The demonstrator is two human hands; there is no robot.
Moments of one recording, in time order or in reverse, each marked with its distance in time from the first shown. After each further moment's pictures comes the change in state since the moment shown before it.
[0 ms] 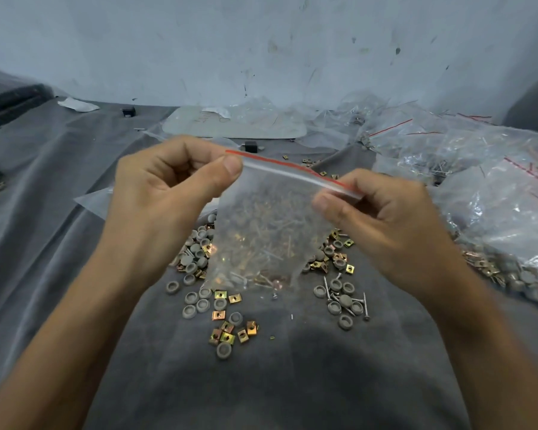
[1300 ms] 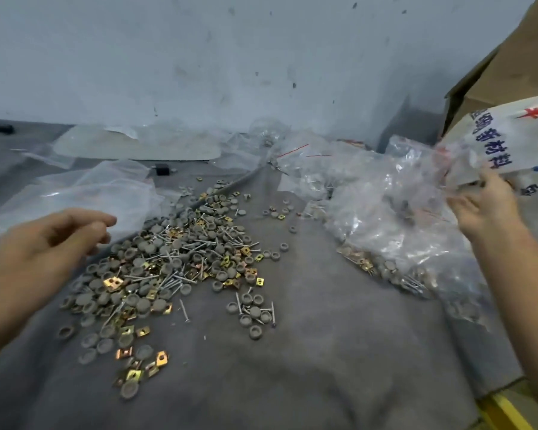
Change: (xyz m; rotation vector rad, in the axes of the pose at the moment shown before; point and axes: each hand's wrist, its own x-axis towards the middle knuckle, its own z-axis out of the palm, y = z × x) left_hand 0.013 -0.091 -0.045 0.367 -0.065 -0.343; right_hand -0.027 0.098 -0.235 0.674 1.153 0.631
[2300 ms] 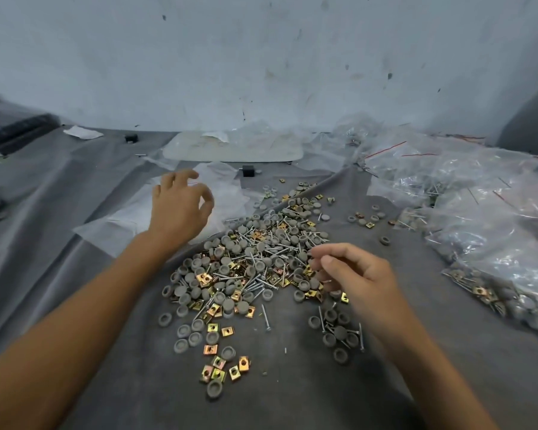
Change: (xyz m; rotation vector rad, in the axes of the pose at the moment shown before) left_hand 0.087 -0.014 0.031 0.917 0.070 0.187; right_hand -0.191 0.175 0.074 -0.521 -0.942 0.033
